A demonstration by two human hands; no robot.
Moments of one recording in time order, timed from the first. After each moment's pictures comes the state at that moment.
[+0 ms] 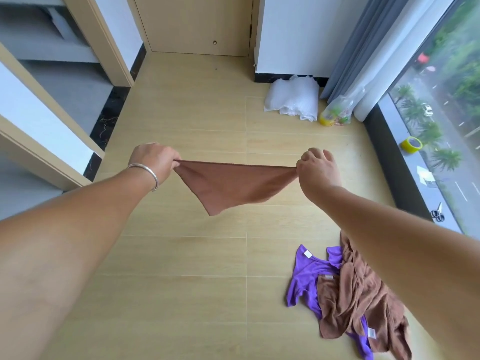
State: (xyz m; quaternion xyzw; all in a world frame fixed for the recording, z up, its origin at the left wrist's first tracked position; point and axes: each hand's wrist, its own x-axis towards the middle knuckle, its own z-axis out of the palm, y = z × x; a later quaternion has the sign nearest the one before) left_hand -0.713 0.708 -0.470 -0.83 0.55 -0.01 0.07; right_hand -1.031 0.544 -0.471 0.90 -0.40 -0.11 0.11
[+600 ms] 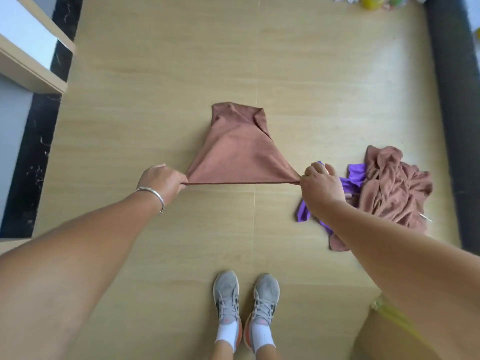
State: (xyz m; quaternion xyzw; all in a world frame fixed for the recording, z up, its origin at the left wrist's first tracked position) left_hand -0.822 0.886 -0.740 -0.80 0.56 0.16 0.15; right_hand -1.132 0.704 -0.736 0.90 -0.35 -0.26 0.04
